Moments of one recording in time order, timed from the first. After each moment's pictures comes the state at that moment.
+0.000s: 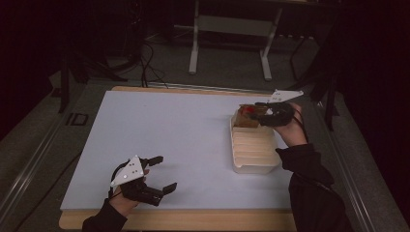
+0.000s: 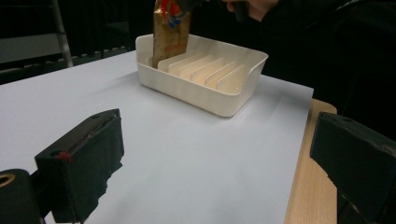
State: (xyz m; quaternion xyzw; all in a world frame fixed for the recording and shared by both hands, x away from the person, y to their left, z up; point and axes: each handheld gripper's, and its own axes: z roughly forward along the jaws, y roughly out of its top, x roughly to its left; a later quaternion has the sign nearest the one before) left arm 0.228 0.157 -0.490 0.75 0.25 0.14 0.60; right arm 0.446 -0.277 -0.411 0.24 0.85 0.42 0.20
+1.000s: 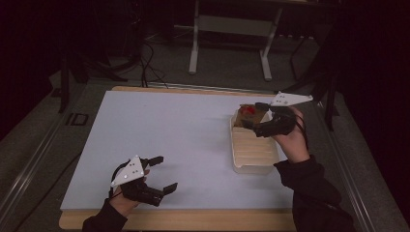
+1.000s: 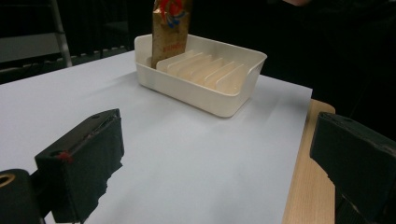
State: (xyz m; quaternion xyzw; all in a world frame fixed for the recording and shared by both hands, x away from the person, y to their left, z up) left arm 0.228 0.156 -0.489 0.75 0.25 0.13 0.60; right arm 0.380 -0.249 -0.368 0.26 0.82 0.49 0.16
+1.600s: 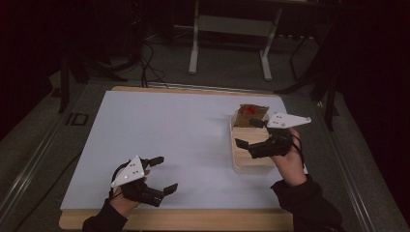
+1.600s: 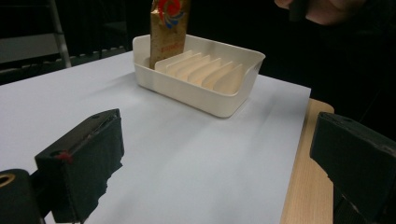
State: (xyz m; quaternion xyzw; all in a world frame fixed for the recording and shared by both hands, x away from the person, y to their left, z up) left arm 0.226 0.155 -0.488 0.75 0.25 0.13 0.60; right arm 0.329 -0.236 -0.385 0.24 0.81 0.51 0.15
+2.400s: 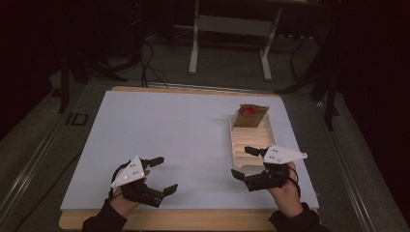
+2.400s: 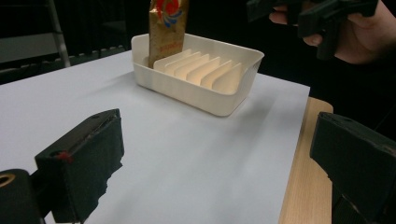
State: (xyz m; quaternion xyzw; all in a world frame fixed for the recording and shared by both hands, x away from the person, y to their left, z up) left arm 0.225 0.155 -0.488 0.75 0.25 0.13 0.60; right arm 0.266 -0.234 -0.431 0.23 0.81 0.52 0.13
